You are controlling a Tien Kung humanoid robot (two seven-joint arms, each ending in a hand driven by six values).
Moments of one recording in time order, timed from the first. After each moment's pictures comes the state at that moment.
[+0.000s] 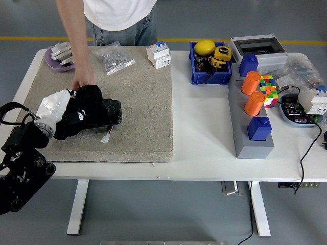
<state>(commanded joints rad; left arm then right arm) -0.35 0.39 -1.00 -1.23 1.96 0.23 0.38 -0.01 -0.41 0.85 0.33 -0.37 0.13 -0.36</state>
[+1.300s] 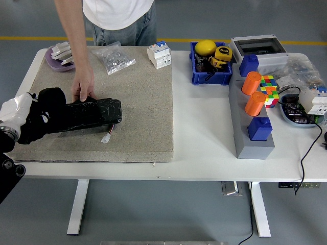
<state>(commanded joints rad) -0.30 0.46 -1.09 -1.21 1.95 0.22 0.37 -0.01 -0.41 0.85 0.33 -0.36 0.14 -0.36</state>
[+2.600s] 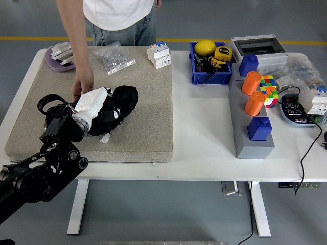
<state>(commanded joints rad) -0.51 0.23 -0.83 -1.17 1.90 0.21 0.40 0.00 -0.42 0.81 0.34 -0.35 0.14 -0.36</state>
